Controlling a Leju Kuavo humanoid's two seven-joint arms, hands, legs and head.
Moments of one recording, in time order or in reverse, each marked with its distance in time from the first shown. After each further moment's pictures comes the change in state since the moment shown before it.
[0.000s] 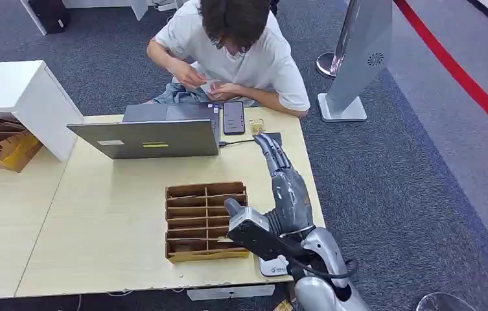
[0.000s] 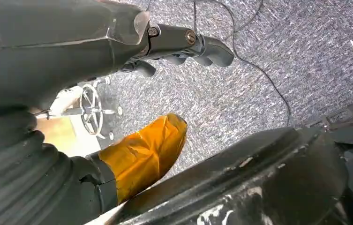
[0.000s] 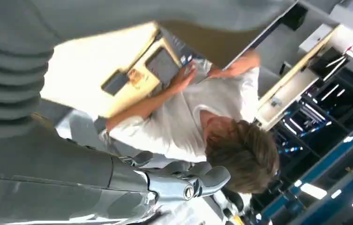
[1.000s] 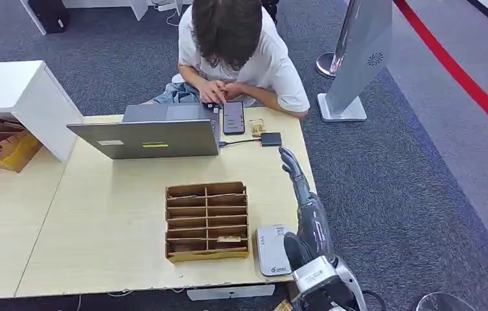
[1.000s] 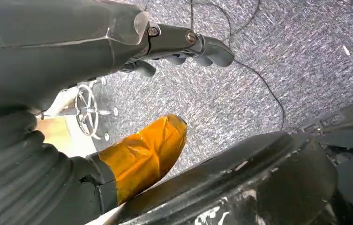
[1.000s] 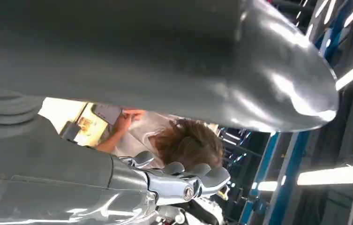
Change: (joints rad) left arm 0.001 -0.001 0.000 0.000 0.006 0.011 -0.019; right arm 0.170 -0.046 -0.009 -0.190 -0.369 -0.027 -0.297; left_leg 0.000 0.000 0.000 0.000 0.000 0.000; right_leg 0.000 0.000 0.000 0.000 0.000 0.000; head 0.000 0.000
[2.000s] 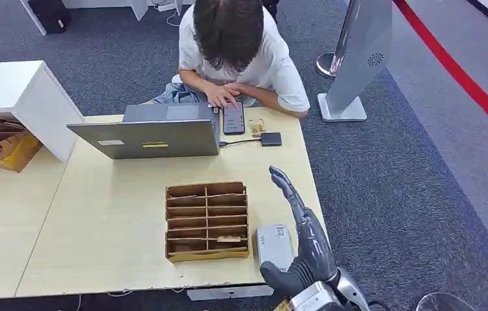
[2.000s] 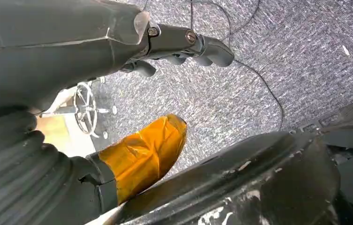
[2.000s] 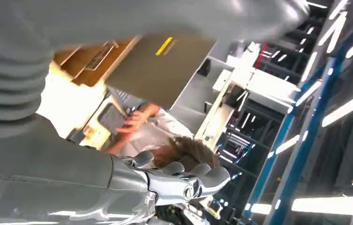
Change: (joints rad) left arm 0.004 0.000 0.000 0.000 0.012 0.002 -0.009; right arm 0.057 -0.054 0.002 -0.028 0.060 0.069 -0.037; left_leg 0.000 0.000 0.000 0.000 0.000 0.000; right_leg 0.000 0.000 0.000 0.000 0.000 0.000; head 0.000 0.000
